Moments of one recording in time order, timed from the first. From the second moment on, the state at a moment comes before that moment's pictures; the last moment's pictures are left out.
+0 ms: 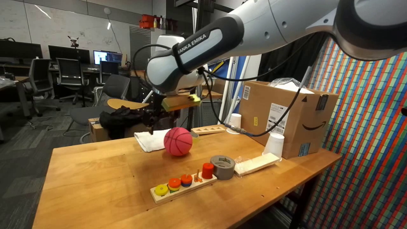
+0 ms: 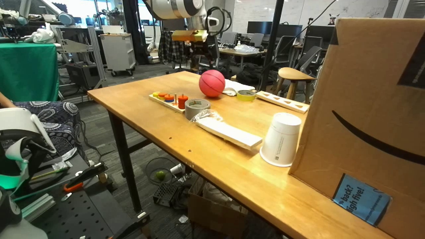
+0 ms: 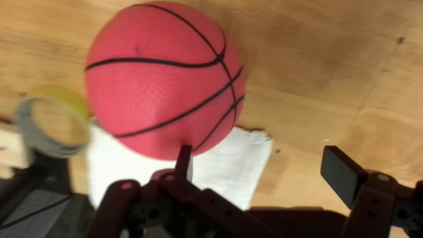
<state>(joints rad) 0.26 0.51 0.04 -1.55 -0.16 2.27 0.12</state>
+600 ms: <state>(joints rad) 0.26 0.32 -0.02 -1.63 -0.45 2.17 0.23</state>
